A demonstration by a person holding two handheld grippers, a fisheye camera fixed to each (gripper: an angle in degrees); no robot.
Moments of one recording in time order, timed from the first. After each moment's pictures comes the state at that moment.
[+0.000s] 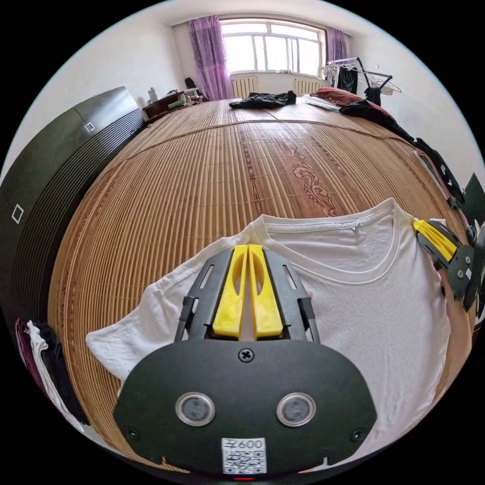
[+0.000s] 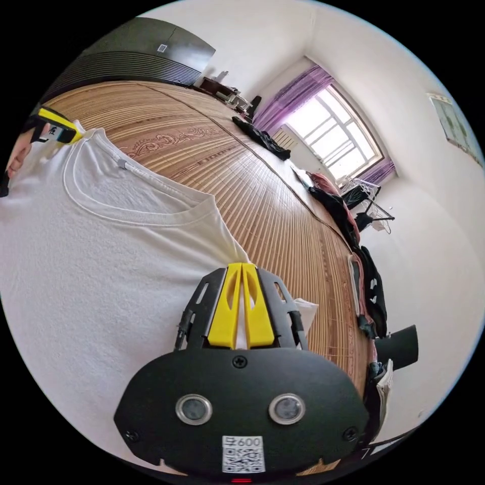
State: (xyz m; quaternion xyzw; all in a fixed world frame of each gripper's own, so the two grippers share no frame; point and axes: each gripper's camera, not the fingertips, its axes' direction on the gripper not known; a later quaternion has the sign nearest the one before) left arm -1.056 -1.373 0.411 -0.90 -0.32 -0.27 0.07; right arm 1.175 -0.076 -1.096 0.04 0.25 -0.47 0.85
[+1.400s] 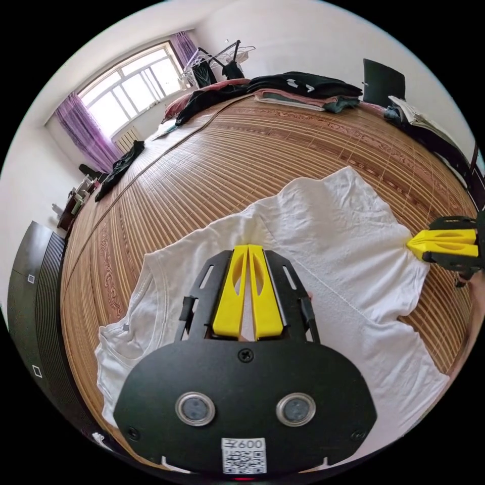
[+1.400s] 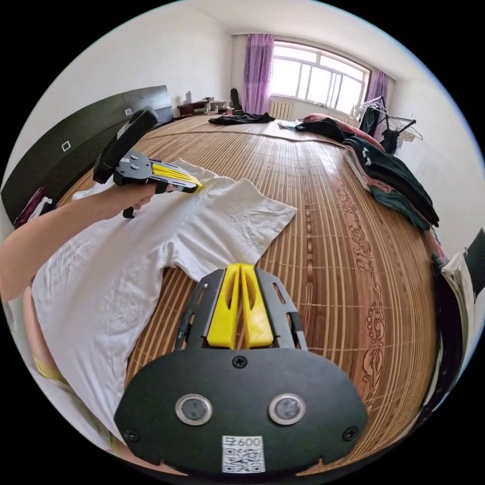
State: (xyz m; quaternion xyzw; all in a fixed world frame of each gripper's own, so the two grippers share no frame) left arm -0.758 -1.250 0.652 -0.93 -0.03 -0.30 0.21; right arm 1.383 -0.007 -1.361 -0.04 0.07 -0.28 0.96
